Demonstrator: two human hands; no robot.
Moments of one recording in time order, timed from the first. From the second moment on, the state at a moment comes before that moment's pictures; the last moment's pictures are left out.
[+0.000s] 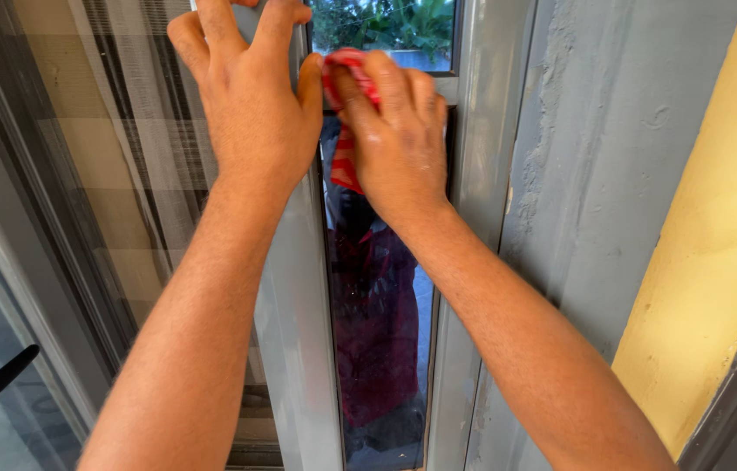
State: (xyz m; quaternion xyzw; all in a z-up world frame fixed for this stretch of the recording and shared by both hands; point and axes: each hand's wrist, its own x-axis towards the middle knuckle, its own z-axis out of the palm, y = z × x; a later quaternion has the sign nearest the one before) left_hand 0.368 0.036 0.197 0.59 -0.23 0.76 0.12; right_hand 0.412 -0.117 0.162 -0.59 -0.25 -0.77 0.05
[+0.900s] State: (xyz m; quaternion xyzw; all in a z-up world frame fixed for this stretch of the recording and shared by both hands) left_hand 0.383 0.026 0.200 0.63 -0.16 0.73 0.20; right_hand 0.401 -0.089 0.117 -0.61 -0.31 -0.68 0.25
